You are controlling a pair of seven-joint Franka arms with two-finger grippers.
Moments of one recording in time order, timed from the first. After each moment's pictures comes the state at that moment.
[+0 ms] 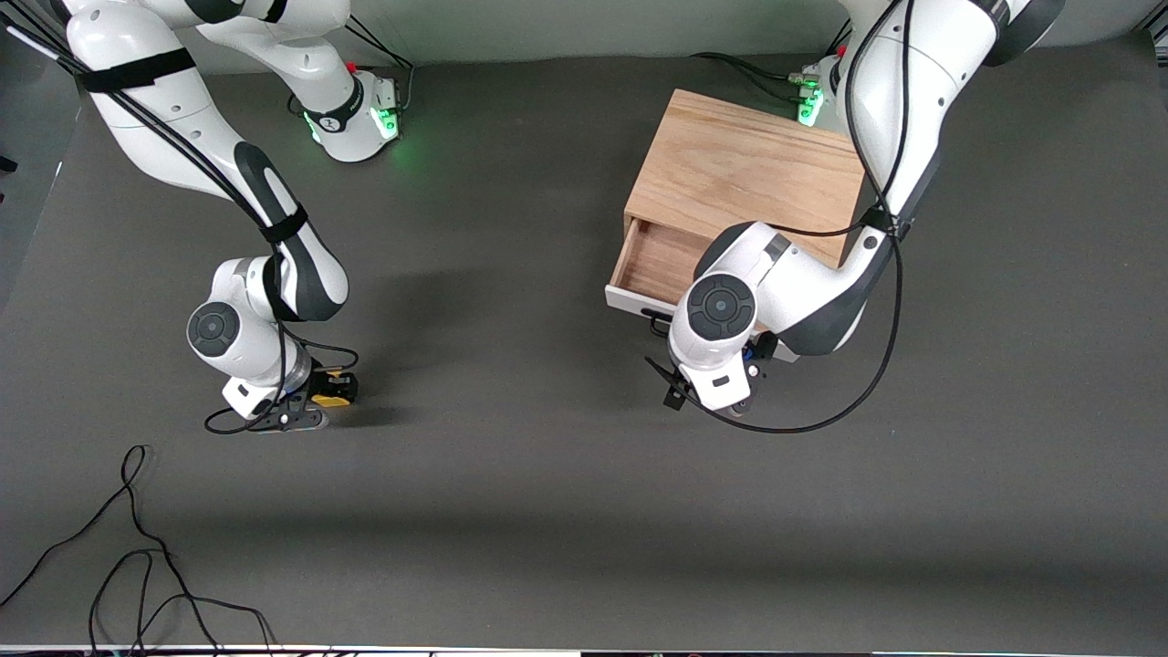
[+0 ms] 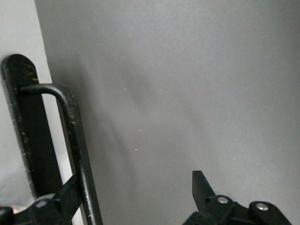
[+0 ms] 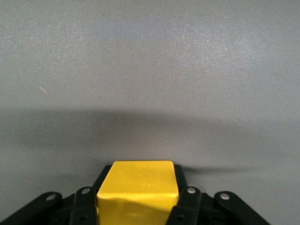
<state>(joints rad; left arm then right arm) -0.23 0.67 -0.42 -1.49 0.25 2.05 -1.82 0.12 0.52 -0.06 -2.08 0.02 2.63 -0.01</state>
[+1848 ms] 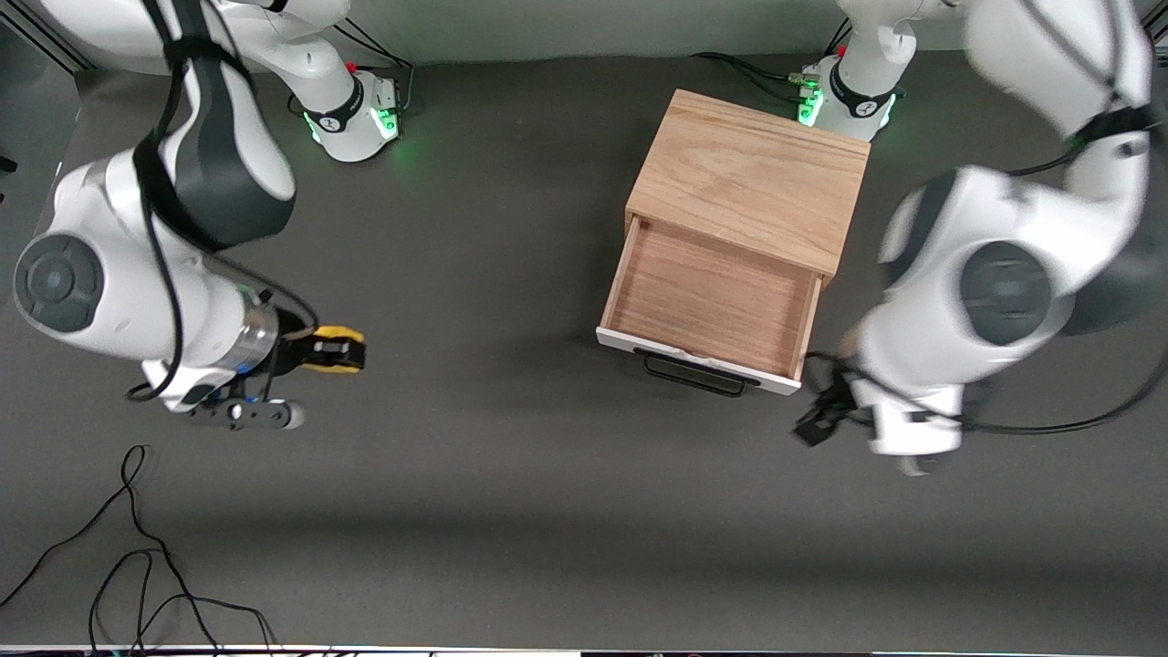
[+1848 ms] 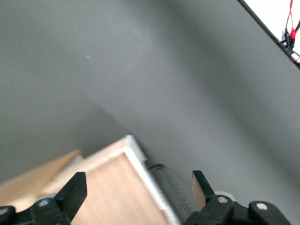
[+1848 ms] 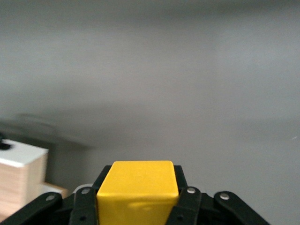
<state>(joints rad) -0.03 0.53 -0.35 -1.11 0.13 1.58 -1.08 0.34 0.41 -0.04 -1.27 0.16 1.61 0.41</state>
